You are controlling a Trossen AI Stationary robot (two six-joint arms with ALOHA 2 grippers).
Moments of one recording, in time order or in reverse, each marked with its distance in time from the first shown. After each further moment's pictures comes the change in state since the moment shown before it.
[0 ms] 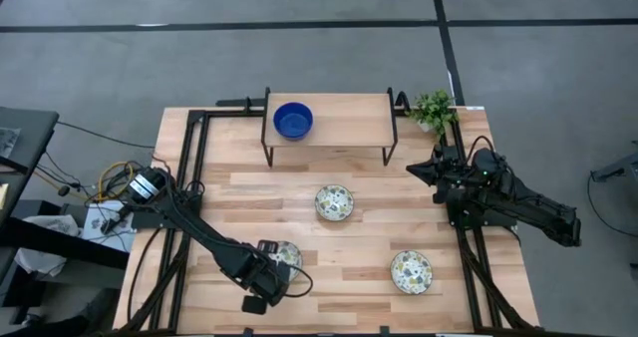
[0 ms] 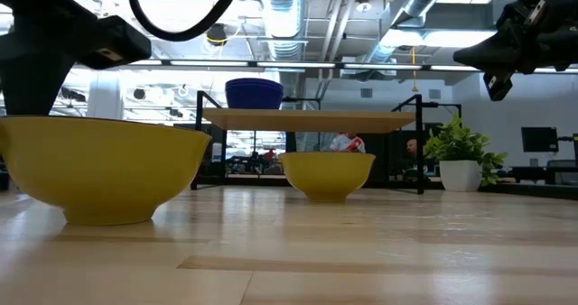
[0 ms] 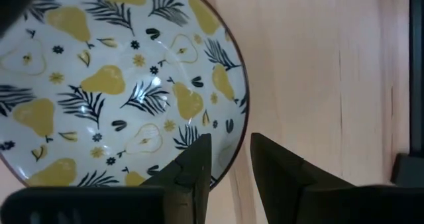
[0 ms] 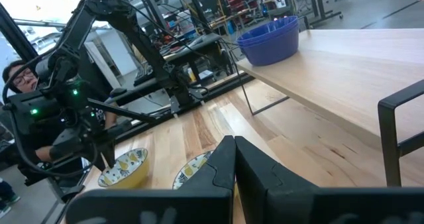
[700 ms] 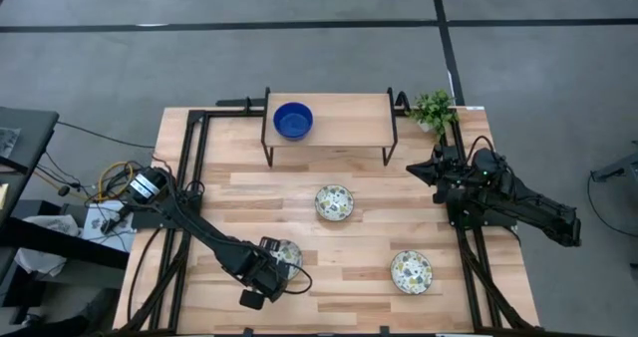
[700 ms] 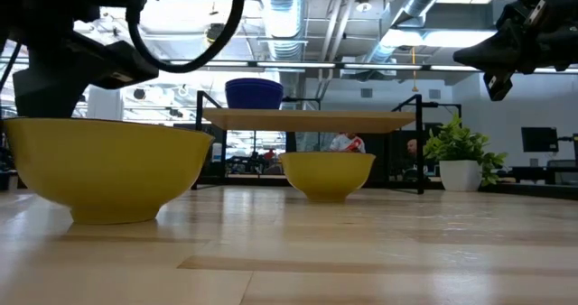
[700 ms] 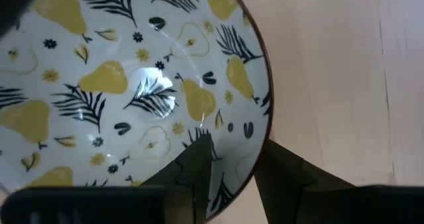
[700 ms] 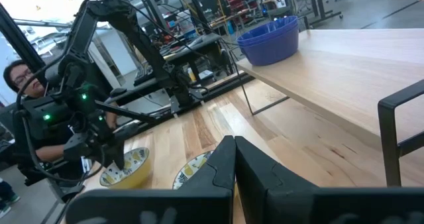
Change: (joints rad) left arm 0.015 0.000 -0.075 0.054 -0.019 0.123; right arm 0.000 0.000 0.000 0.000 0.000 0.000
